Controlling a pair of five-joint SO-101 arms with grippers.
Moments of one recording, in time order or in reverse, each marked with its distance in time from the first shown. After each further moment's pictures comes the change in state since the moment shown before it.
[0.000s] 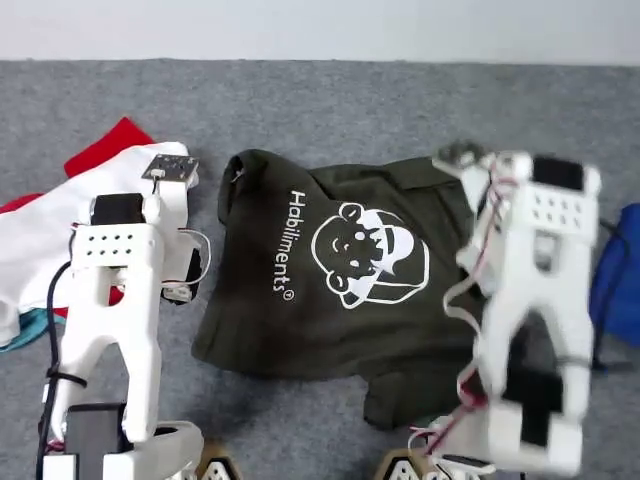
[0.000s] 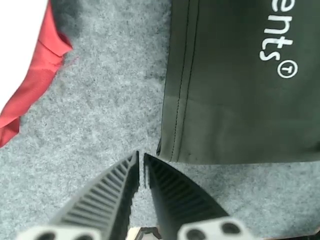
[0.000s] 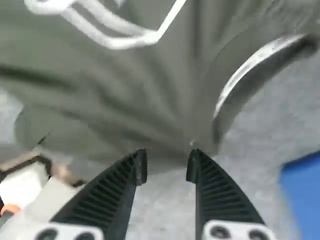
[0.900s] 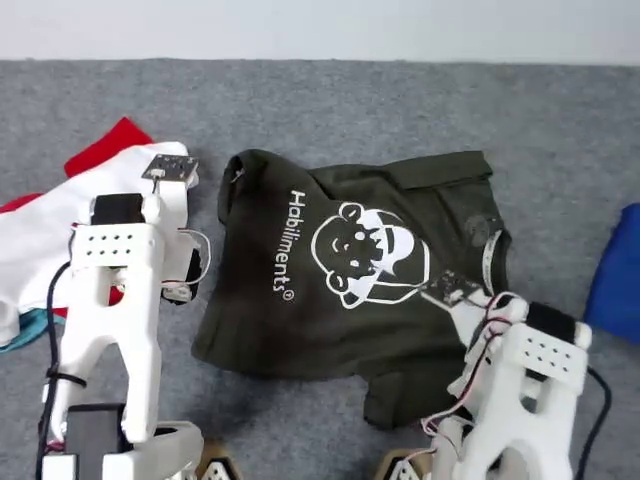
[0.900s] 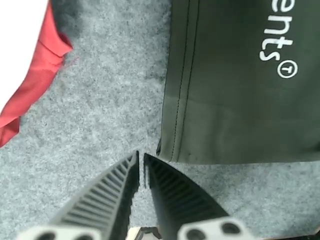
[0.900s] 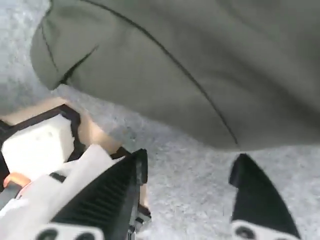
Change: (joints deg) left arm 0.0 0.0 0.0 0.0 0.0; right arm 9.8 -33.8 53.1 -12.2 12.7
